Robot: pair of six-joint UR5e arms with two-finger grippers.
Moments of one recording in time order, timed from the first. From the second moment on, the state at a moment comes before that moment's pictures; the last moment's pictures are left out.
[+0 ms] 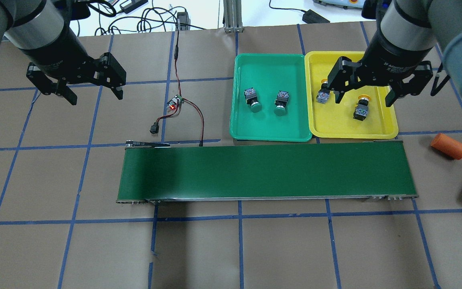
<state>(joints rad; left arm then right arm) -1.52 -1.55 -1.56 -1.59 1.57 -0.04 1.59 -1.66 1.65 -1.58 -1.58 0.14</state>
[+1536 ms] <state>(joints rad) -1.52 -1.54 -1.57 -1.59 1.58 -0.04 1.59 -1.72 1.72 -1.54 -1.60 0.12</state>
